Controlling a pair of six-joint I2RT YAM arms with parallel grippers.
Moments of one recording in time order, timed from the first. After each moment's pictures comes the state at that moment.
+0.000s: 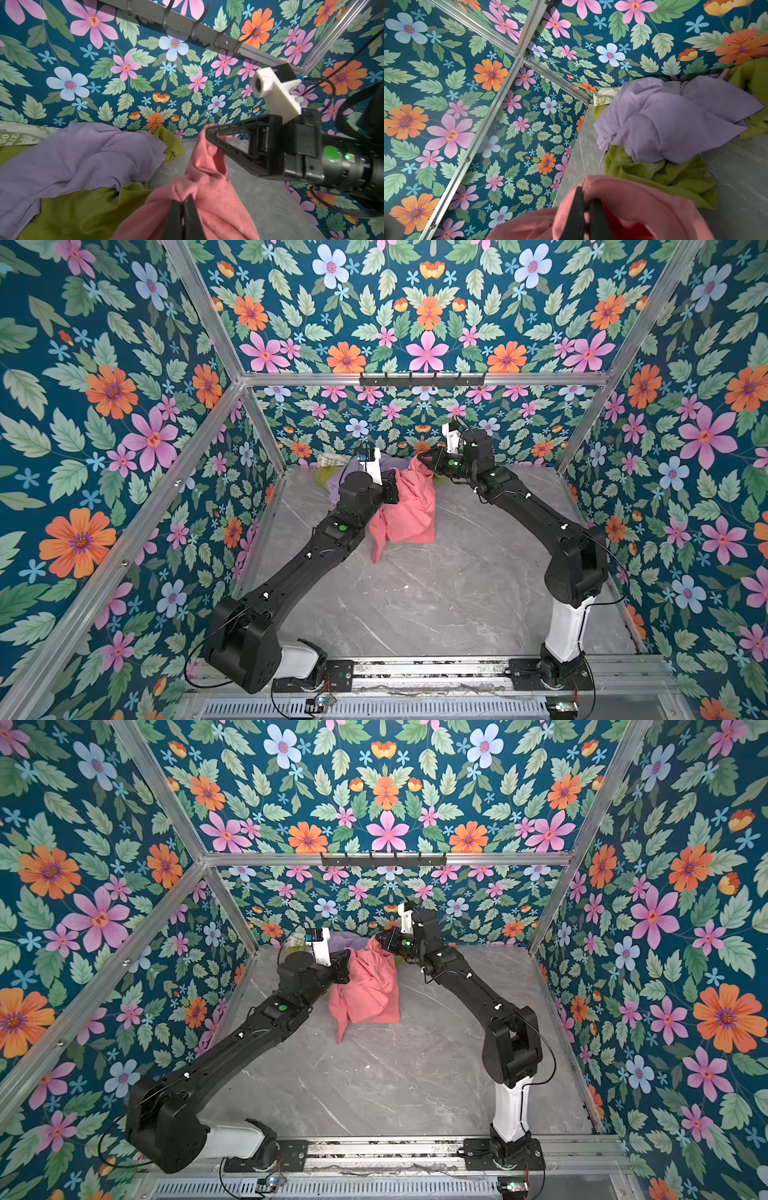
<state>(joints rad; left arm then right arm) -0.56 1.37 1.12 0.12 -0.08 -0.35 0.45 1.92 1.78 -0.12 -0.44 0.75</state>
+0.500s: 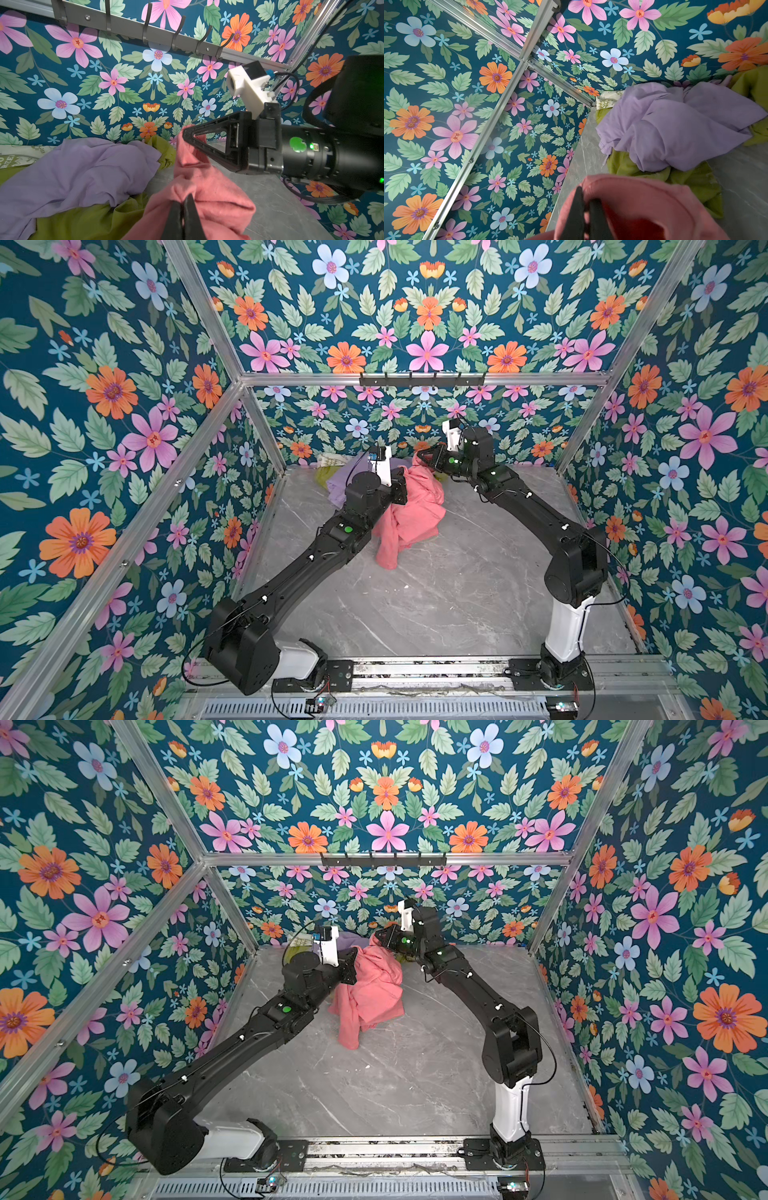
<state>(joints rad) -0.63 1.36 1.16 0.12 -0.13 -0.28 0.45 1.93 1.81 -0.12 -0.44 0.75</state>
